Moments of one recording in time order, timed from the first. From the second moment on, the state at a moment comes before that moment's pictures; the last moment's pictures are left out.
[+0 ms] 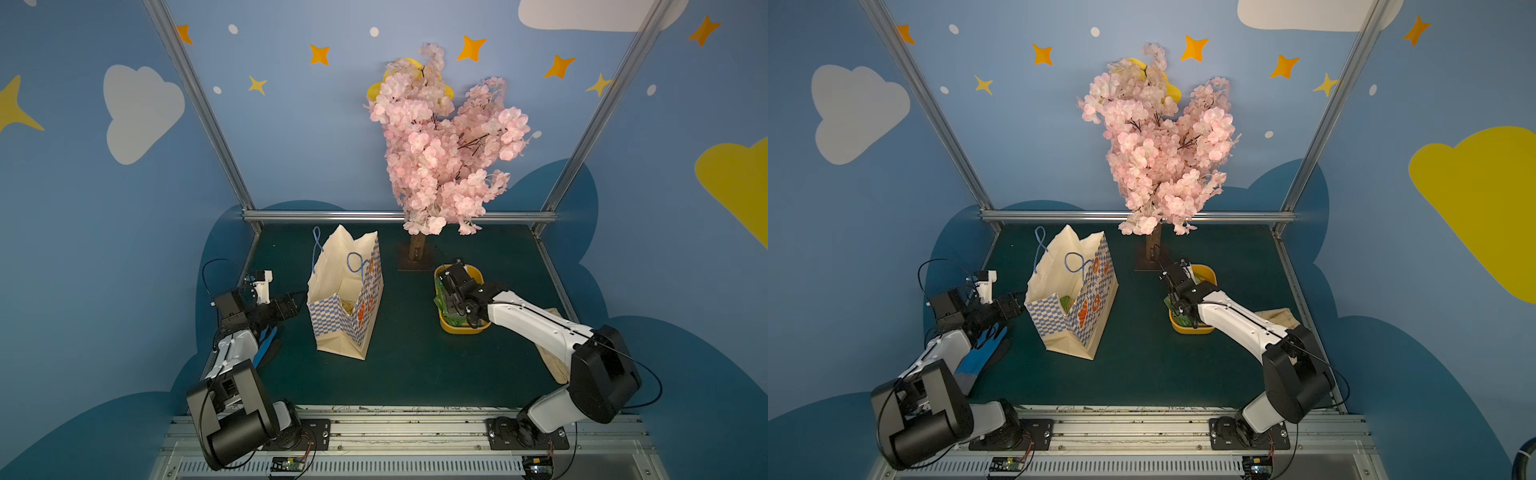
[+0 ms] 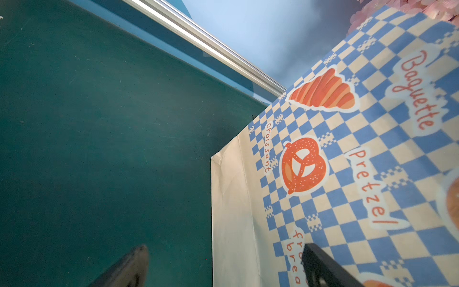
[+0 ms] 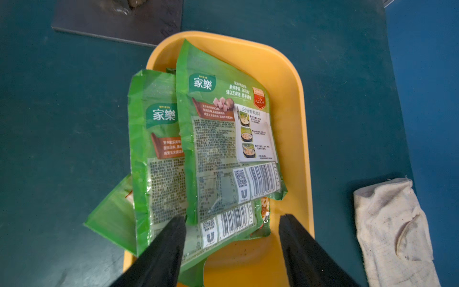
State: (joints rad) left arm 0.52 1.29 0.58 0.02 0.96 -0.07; right arm 0.67 1.56 1.10 -0.64 0.53 0.39
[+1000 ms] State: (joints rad) left arm 0.52 1.29 0.58 0.02 0.96 -0.07; right arm 0.55 1.53 1.08 -0.66 0.54 0.42
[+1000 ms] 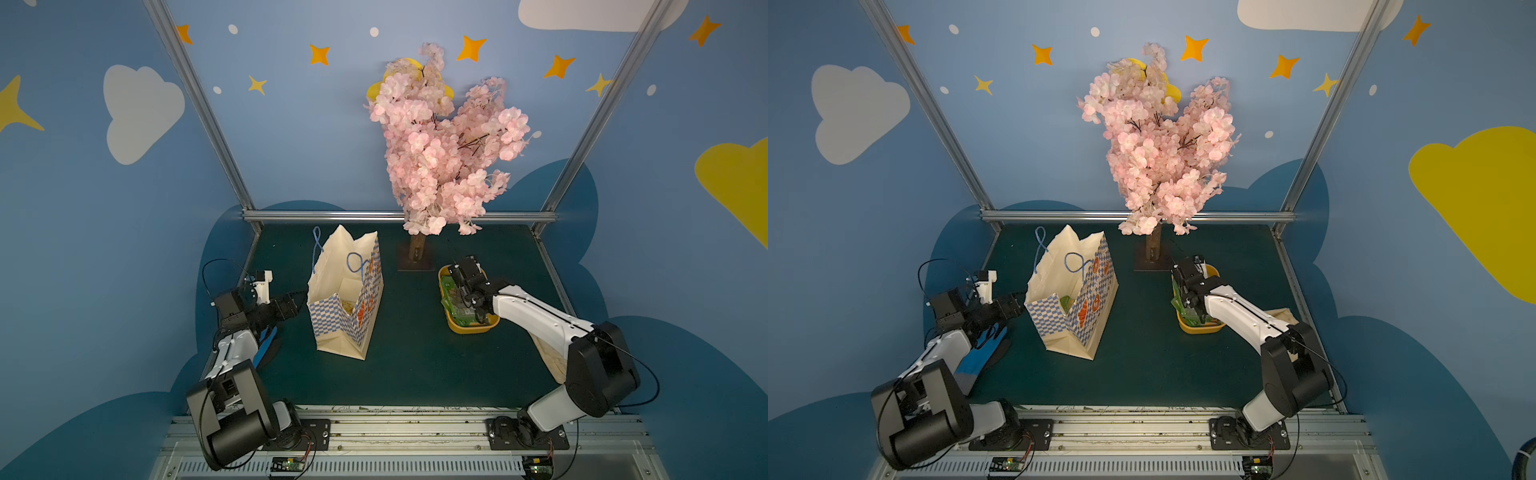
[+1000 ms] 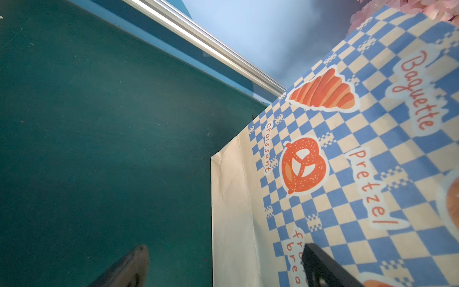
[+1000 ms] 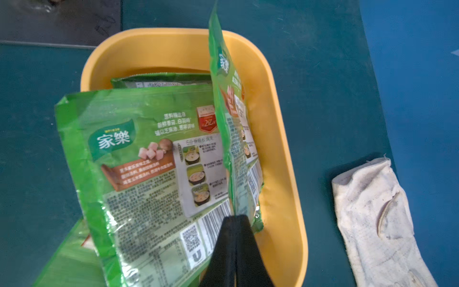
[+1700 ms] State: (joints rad) left arm 0.52 1.29 0.58 0.02 0.97 -0.07; right arm 0.44 1.50 1.02 -0.63 0.44 0.45
